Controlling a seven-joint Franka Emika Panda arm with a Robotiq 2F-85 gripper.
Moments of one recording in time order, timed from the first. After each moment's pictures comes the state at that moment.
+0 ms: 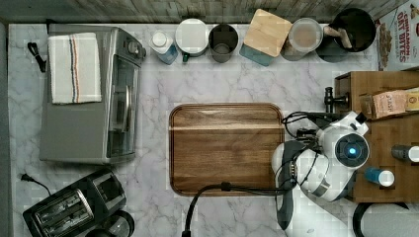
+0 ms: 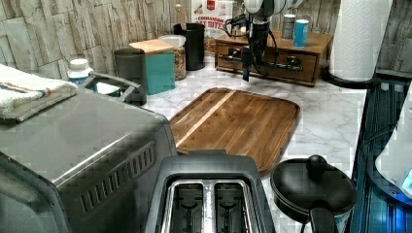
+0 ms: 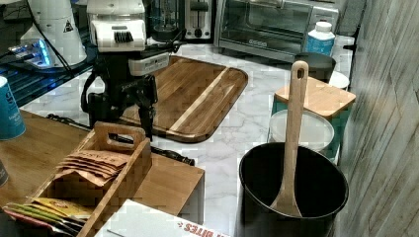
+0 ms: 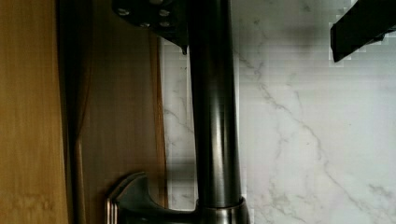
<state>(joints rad) -0.37 0.34 -0.17 -2.27 -0.08 1.20 -1.18</state>
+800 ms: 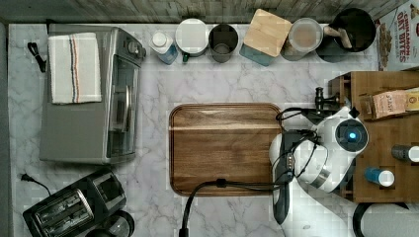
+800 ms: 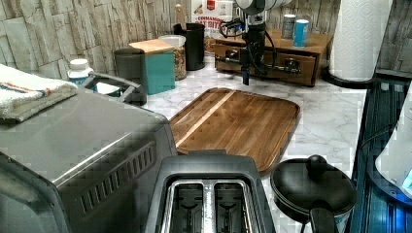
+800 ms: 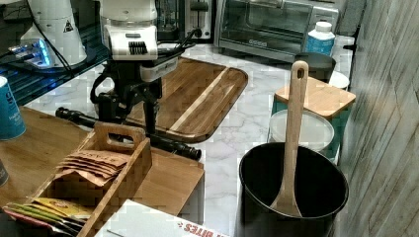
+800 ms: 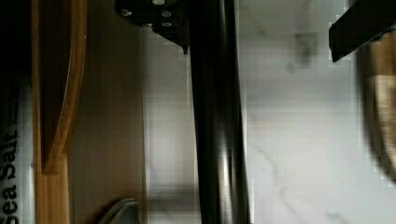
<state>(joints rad) -0.34 0.34 -0.16 -2.21 -0.02 0.99 -1.18</state>
